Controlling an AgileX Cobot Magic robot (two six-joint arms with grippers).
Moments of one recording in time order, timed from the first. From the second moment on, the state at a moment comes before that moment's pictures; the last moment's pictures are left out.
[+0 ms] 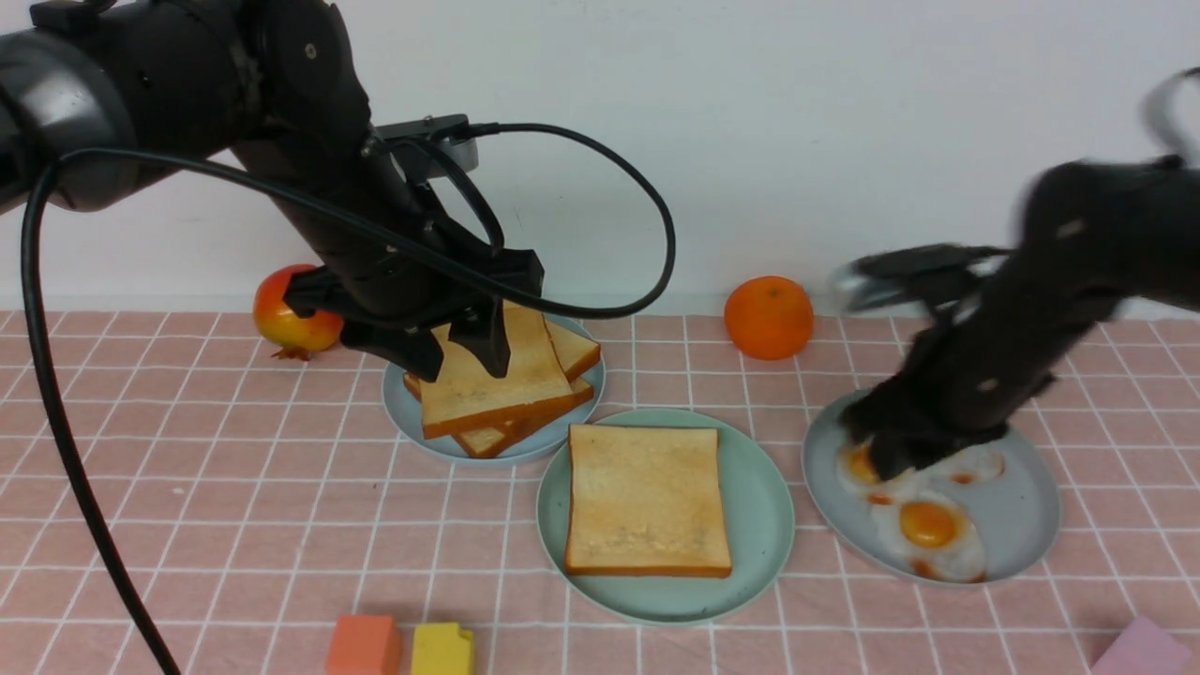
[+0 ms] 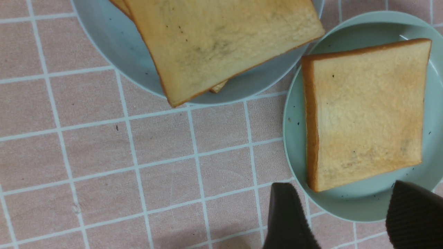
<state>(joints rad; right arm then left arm) 0.29 1.84 -1.31 0.10 0.81 -0.23 -0.35 1.82 -1.63 -0.22 1.03 -0.22</state>
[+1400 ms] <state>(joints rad) -0.09 1.91 -1.09 1.13 0.61 -0.57 -0.35 1.87 -1.62 -0.58 1.08 0.04</state>
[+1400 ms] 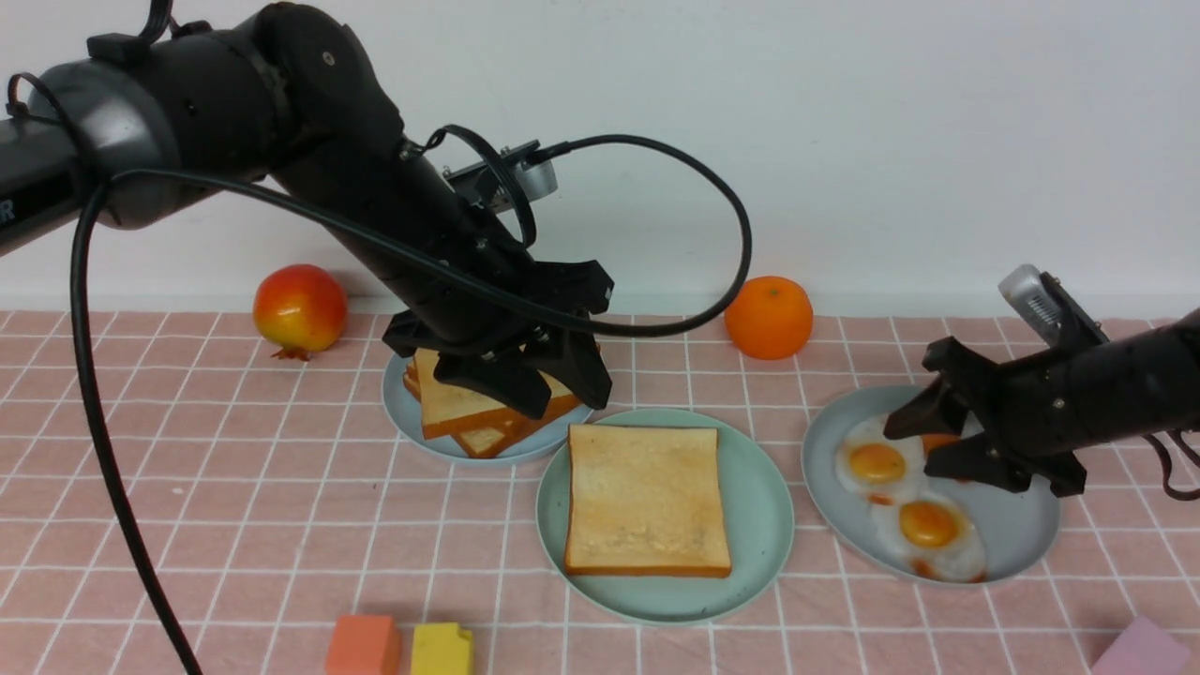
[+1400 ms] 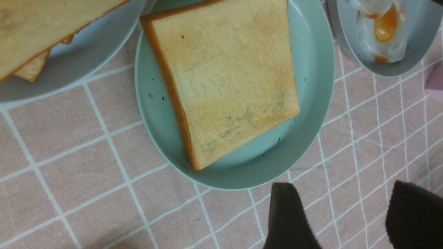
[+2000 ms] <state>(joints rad) -0.15 1.93 -1.09 1.10 0.65 -0.58 -0.35 1.87 -1.62 -0.58 1.09 0.04</state>
